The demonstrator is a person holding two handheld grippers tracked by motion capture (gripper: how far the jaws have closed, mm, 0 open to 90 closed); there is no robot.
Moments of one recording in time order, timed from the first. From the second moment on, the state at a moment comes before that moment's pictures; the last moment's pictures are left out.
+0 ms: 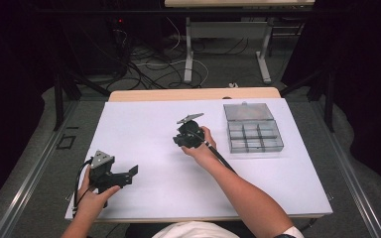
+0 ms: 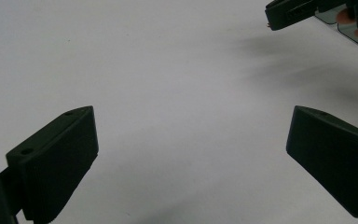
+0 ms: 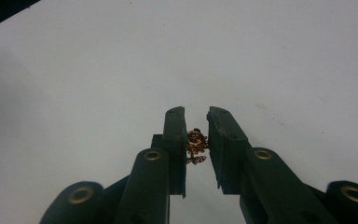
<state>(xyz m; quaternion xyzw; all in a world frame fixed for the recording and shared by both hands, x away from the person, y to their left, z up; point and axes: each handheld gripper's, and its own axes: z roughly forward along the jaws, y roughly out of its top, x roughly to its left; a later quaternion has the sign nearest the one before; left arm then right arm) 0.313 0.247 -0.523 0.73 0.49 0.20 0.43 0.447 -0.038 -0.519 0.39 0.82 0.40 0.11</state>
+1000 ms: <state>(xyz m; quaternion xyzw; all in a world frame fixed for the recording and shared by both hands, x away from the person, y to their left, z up) 0.314 0.246 -0.523 0.73 0.49 0.20 0.42 0.451 -0.106 -0.499 0.44 0.79 0.41 0.13</state>
